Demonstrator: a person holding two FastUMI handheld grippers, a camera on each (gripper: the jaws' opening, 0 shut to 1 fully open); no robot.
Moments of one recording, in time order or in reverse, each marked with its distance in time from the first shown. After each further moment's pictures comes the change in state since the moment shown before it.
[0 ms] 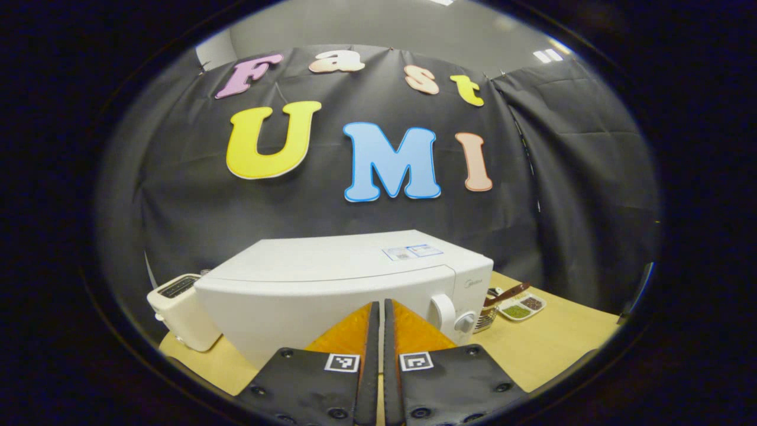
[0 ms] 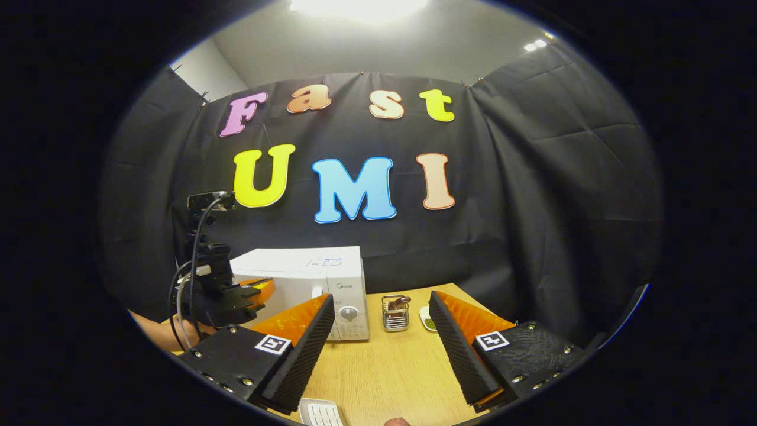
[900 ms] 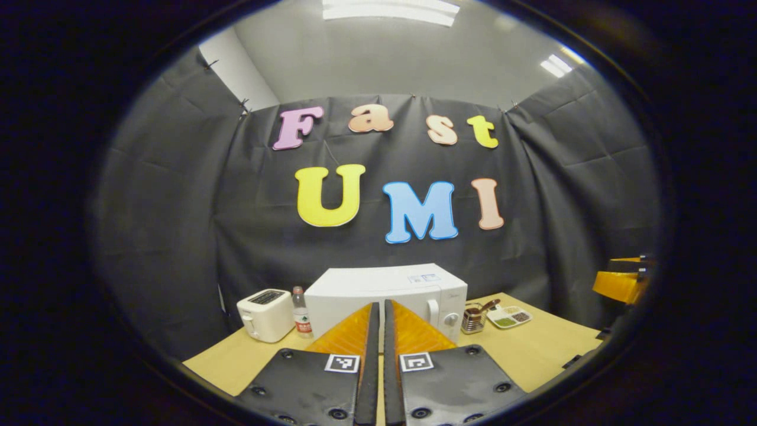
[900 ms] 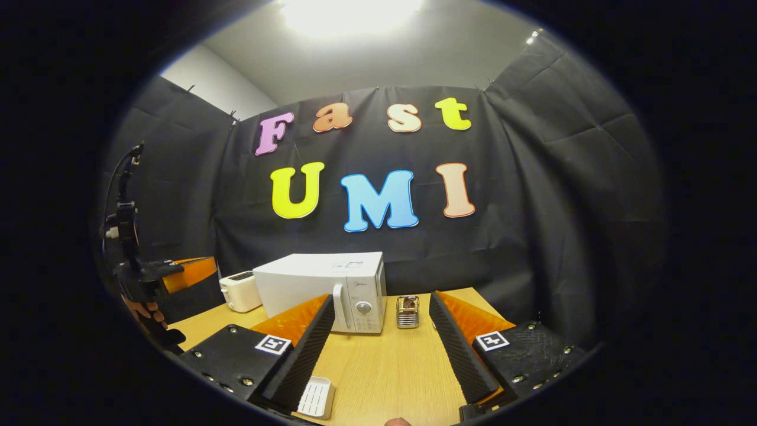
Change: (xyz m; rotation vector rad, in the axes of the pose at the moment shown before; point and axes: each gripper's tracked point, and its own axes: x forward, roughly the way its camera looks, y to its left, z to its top) left arm -0.251 -0.008 0.073 0.003 -0.121 0.210; right arm -0.076 -0.046 0.013 0.030 -0.044 0.173
